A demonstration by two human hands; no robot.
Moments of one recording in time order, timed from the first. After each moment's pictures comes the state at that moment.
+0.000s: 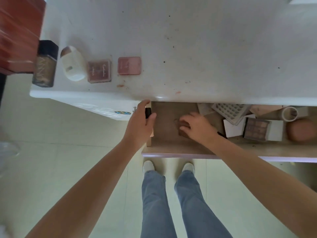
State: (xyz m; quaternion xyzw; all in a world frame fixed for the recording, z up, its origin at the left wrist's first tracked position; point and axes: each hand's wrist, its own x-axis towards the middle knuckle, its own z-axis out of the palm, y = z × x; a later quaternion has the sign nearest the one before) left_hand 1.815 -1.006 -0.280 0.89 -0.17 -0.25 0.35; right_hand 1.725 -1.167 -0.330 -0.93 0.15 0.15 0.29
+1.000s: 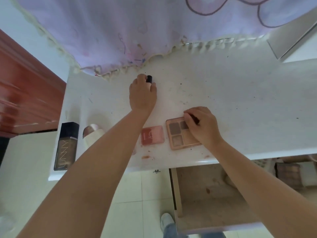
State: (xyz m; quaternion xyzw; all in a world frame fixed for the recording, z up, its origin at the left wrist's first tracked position) left_hand 2.045 -1.109 -0.254 0.92 -0.21 -0.05 0.33; right_hand 1.885 -1.180 -0.272 -0.88 0.26 -0.20 0.33
